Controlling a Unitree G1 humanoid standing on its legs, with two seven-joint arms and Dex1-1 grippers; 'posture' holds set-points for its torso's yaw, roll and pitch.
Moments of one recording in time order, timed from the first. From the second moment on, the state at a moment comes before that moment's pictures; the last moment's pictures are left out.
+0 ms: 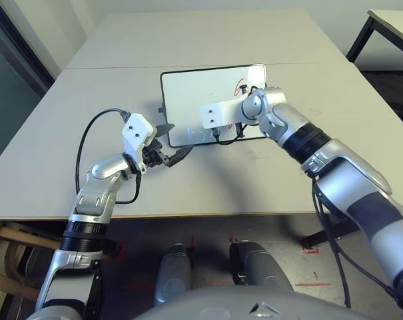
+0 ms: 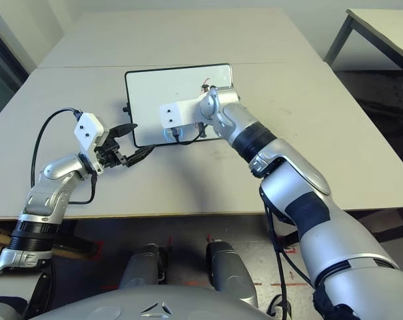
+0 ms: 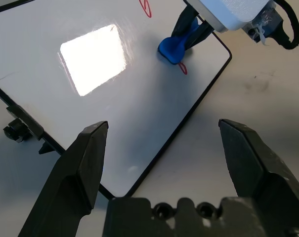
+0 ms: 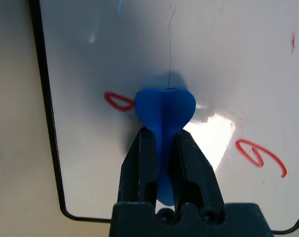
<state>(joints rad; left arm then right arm) -0.27 0.50 0.00 0.01 -0.29 0.19 -0.79 -1.11 -0.34 0.69 0.64 -0.64 0.31 0.89</state>
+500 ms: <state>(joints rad) -0.29 0.50 0.00 0.02 -0.29 0.19 -0.79 -1.05 -0.35 0.69 0.57 -0.67 0.31 0.91</state>
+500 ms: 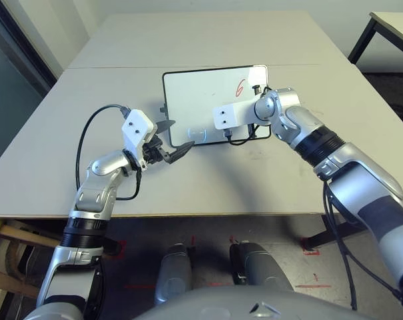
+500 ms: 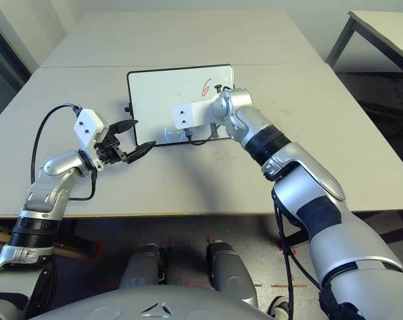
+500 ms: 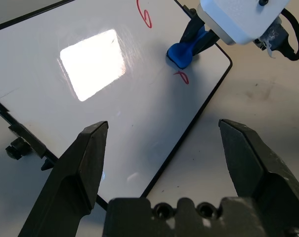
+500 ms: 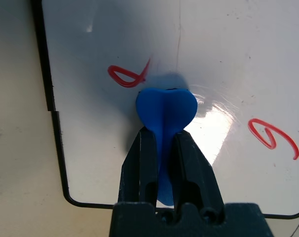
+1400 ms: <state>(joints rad) -0.29 0.50 0.00 0.02 -0.29 0.19 -0.79 -1.04 -0.21 0.69 0.61 -0.73 0.26 0.90</state>
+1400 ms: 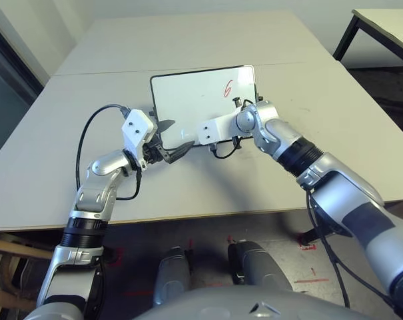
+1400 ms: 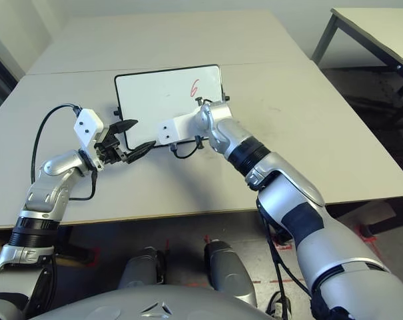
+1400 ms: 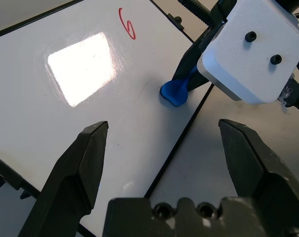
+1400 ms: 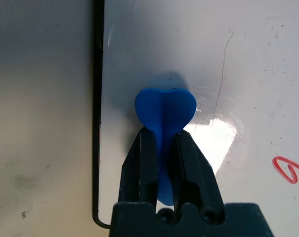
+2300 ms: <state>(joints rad) -0.29 0.50 0.00 0.02 -0.29 0.19 -0.79 -1.17 -0.24 0.65 0.82 -0.73 0.20 0.82</state>
